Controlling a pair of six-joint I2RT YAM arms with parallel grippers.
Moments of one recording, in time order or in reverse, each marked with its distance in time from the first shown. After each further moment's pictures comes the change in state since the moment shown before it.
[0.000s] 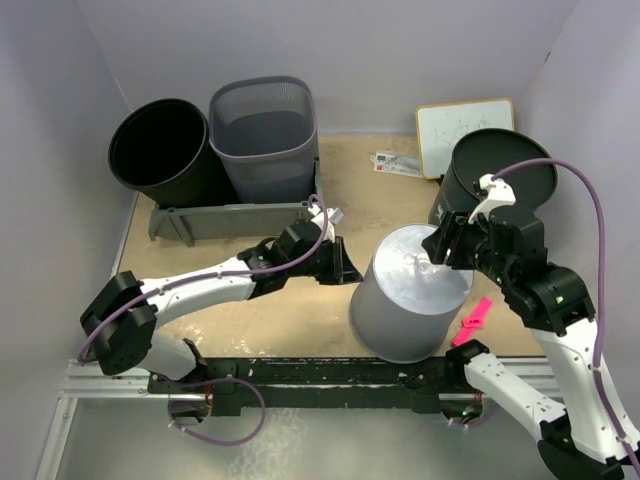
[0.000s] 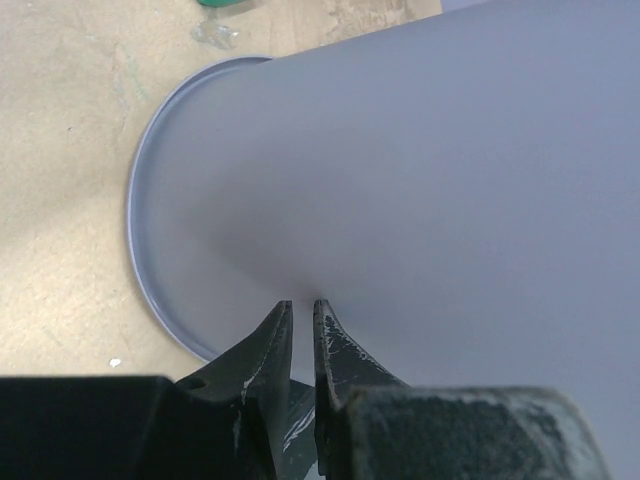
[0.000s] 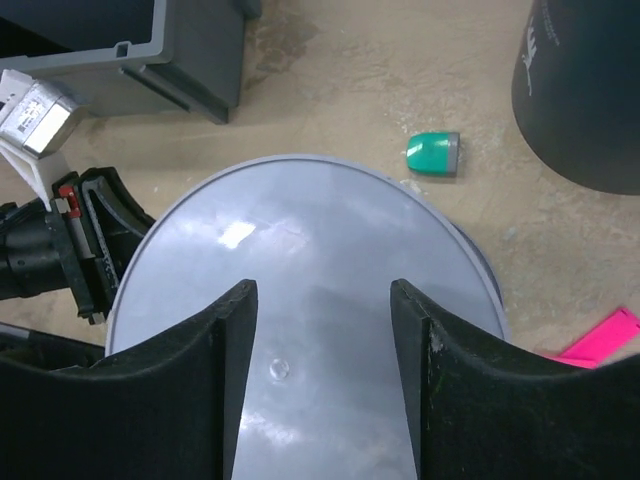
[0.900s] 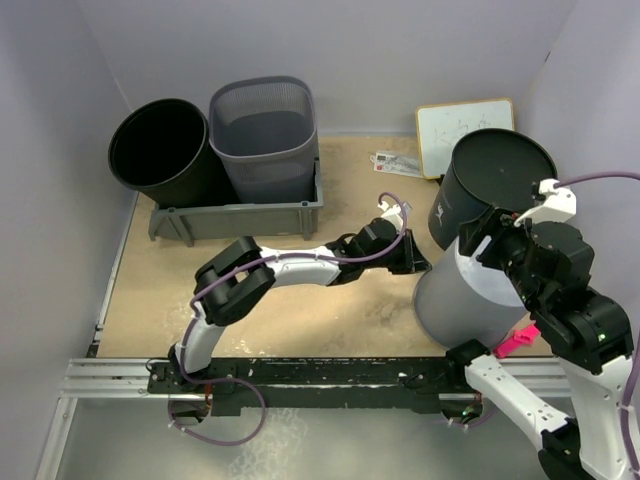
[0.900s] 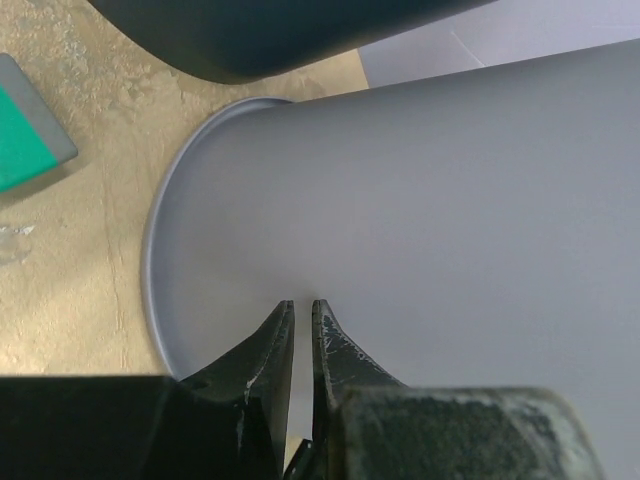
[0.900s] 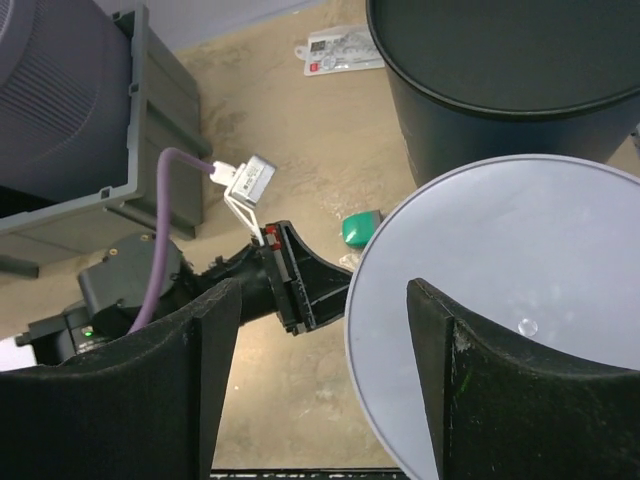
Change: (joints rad) left arm -0.125 0.640 0.481 0.318 -0.055 -0.118; right arm 0.001 -0.073 0.137 -0.039 0.282 0.042
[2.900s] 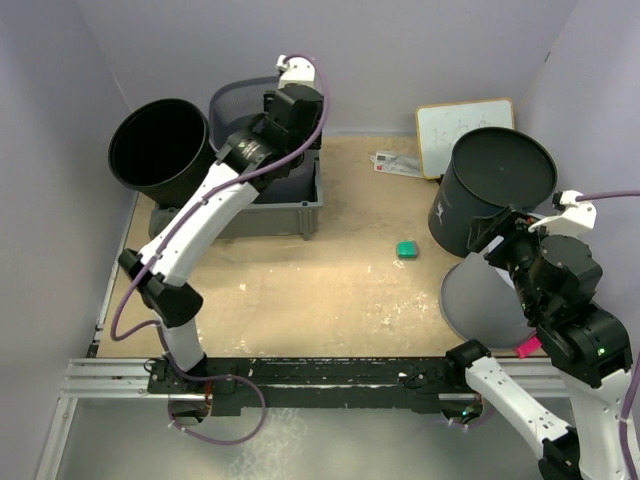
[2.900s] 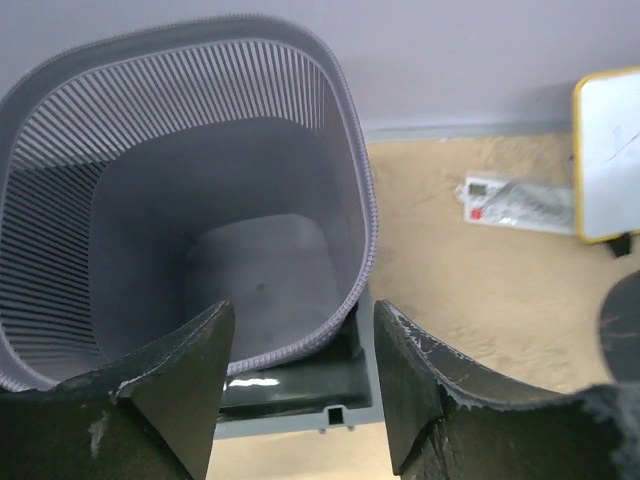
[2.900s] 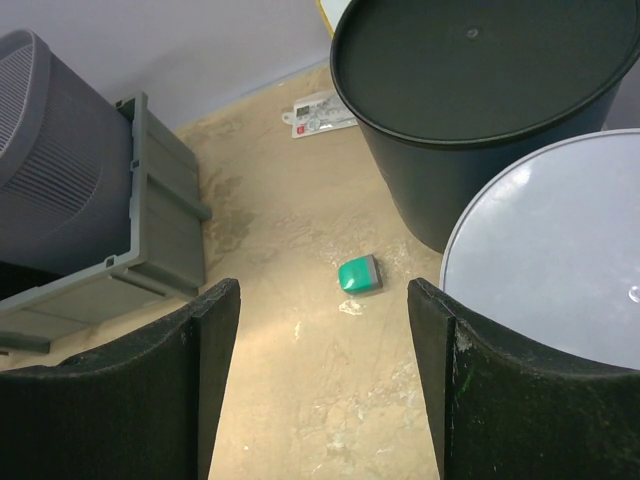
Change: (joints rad) left arm 0.325 -0.296 0.765 -1.094 -0.815 0.695; right arm -0.001 -0.084 -0.077 0.110 0.118 0.035
